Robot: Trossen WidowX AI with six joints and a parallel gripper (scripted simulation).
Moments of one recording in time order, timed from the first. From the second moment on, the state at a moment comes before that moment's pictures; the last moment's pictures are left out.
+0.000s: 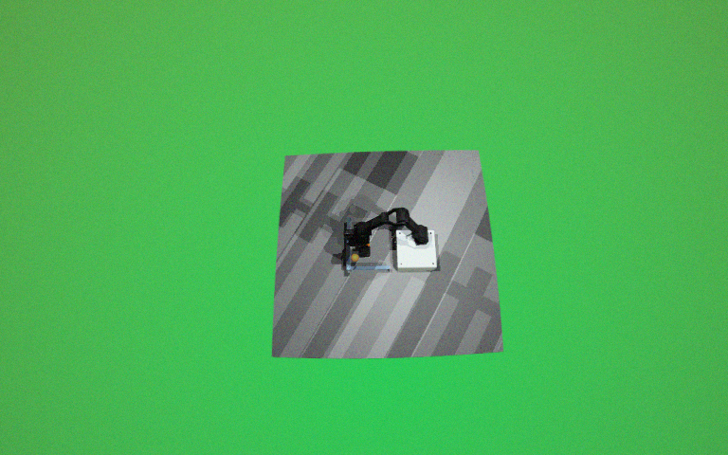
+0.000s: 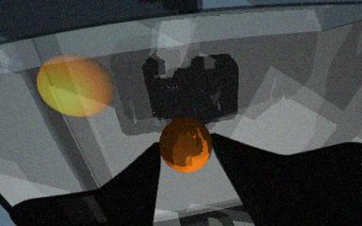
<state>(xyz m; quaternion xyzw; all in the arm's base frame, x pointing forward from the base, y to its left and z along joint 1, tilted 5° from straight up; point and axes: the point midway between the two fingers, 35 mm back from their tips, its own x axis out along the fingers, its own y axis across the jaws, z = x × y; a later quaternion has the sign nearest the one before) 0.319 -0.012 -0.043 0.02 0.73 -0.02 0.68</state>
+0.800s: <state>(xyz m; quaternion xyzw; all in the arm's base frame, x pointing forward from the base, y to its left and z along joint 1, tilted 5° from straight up) 0.332 -0.010 0.078 0.02 0.73 -0.02 0.69</state>
